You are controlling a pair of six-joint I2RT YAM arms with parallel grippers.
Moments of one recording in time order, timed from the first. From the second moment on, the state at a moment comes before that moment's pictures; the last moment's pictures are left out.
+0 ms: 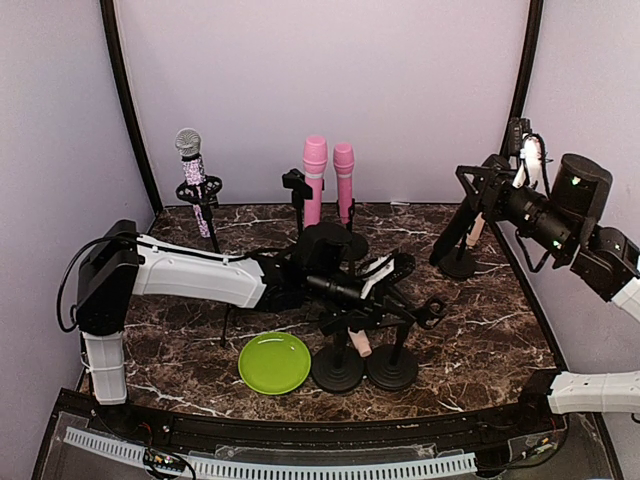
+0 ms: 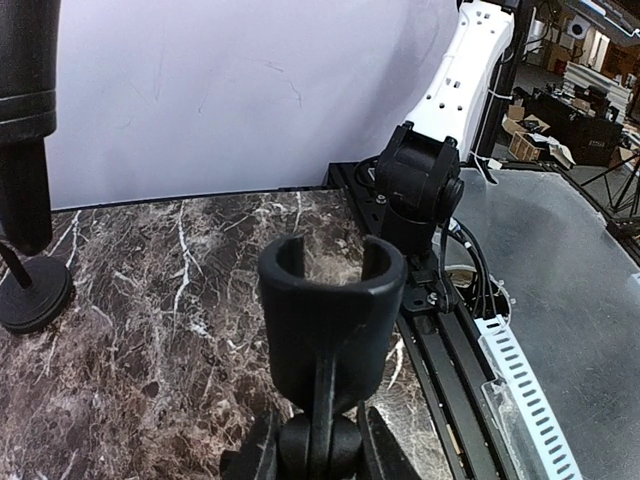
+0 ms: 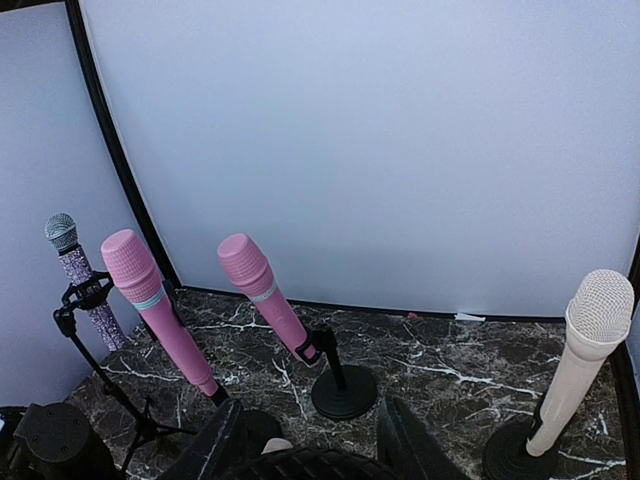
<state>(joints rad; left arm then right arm) -1.08 1.97 1.39 0.22 0.65 0.15 0.73 0.83 1.03 -0.23 0.27 0.22</state>
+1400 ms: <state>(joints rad) -1.01 1.93 1.40 0.22 0.49 0.12 0.65 1.21 1.01 -0.22 0.06 0.26</state>
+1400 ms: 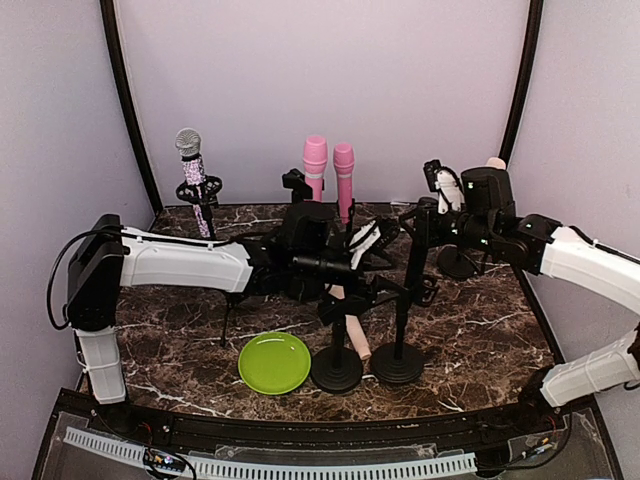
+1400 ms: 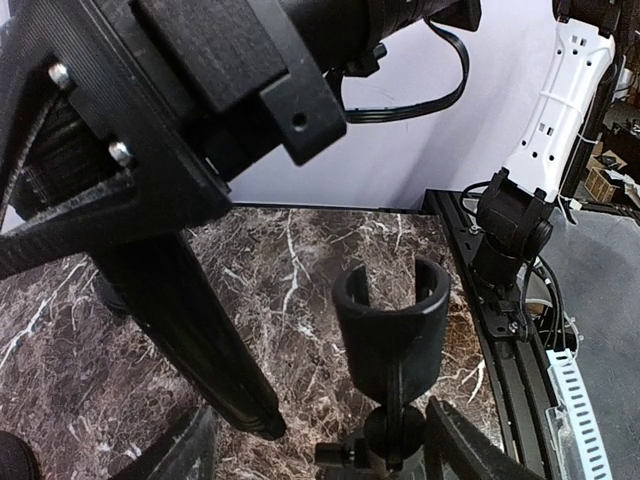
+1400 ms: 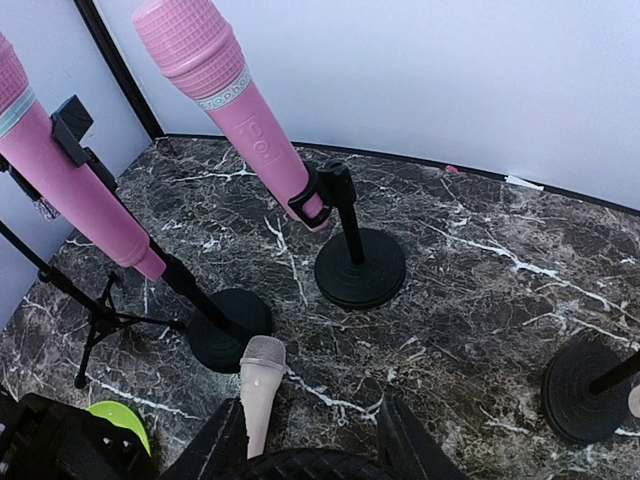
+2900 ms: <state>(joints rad) -0.72 1.17 1.06 -0.29 0.34 -0.09 0.60 1.91 1.35 -0.35 -0.34 0.37</state>
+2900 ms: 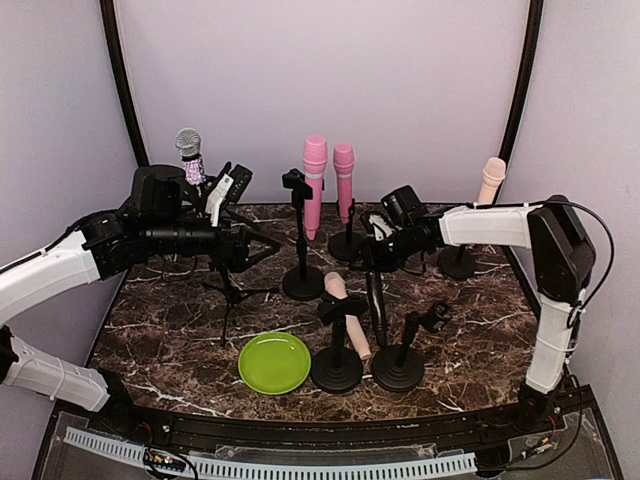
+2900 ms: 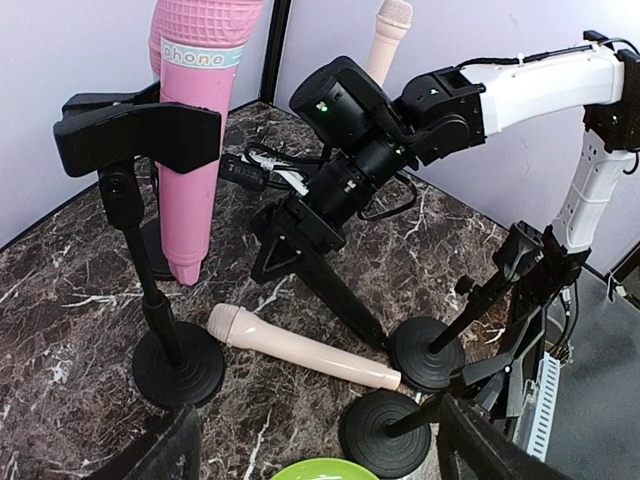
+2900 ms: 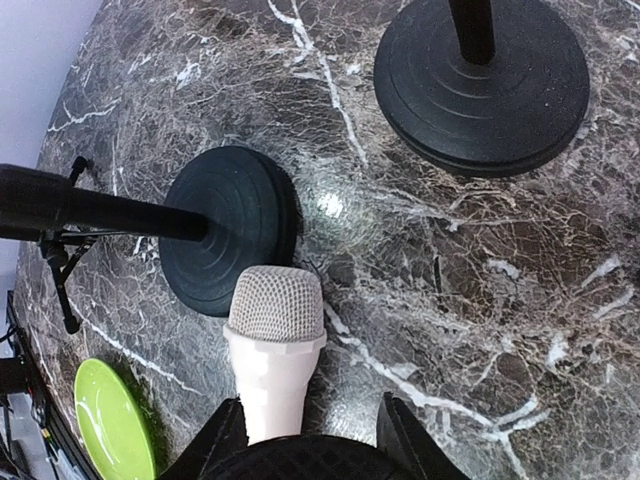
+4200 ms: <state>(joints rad) -0.72 1.13 0.95 -0.31 0.21 0.09 0.60 1.64 1.27 -0.23 -0.14 0.44</state>
